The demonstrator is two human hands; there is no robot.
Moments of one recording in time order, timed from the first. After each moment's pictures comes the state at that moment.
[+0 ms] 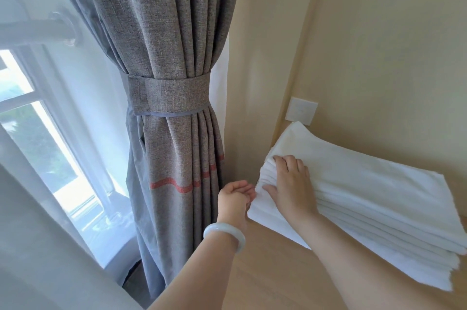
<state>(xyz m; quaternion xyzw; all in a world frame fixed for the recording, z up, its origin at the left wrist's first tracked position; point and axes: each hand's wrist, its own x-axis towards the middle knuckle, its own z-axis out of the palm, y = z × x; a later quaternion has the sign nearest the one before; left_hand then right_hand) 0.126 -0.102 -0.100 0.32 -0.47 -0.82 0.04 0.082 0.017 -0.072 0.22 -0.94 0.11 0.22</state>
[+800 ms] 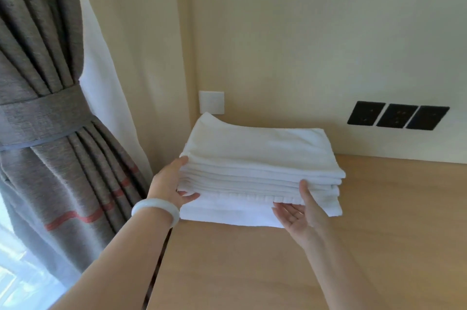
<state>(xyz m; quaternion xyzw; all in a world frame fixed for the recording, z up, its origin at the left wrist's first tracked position) 0.103 -0.079 -0.048 0.34 -0.50 -0.79 -0.08 0.161 0.183 -0.083 -0.36 -0.33 0.87 -0.02</state>
